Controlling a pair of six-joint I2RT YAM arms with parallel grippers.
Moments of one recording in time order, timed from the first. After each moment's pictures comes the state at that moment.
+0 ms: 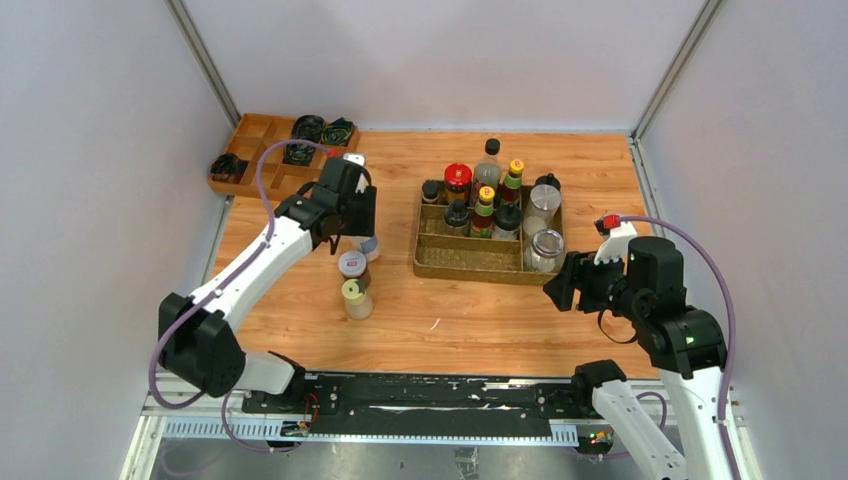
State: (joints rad) left arm -0.44 1.39 1.15 -0.62 -0.23 -0.28; right arm 0.21 0.59 1.01 -1.05 -0.26 0.17
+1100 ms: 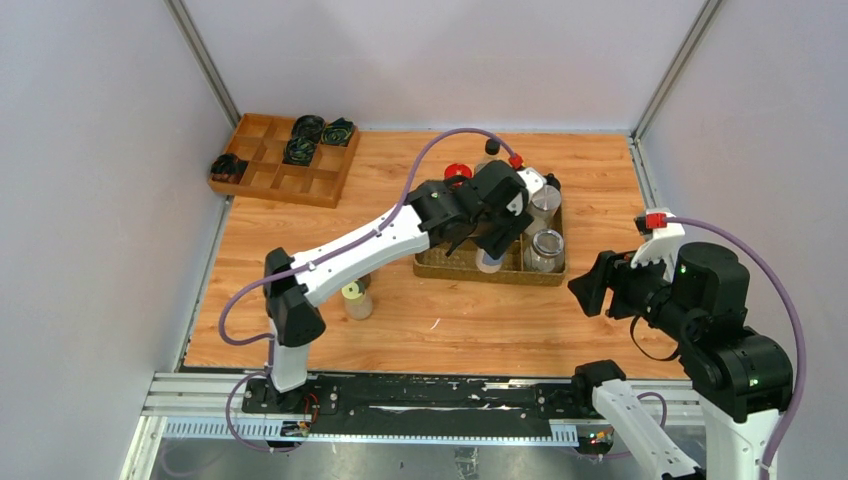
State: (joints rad) left arm -1.05 1.91 2.00 -0.88 -0.18 -0.10; right arm 0.21 0.63 1.39 -1.28 -0.21 0.14
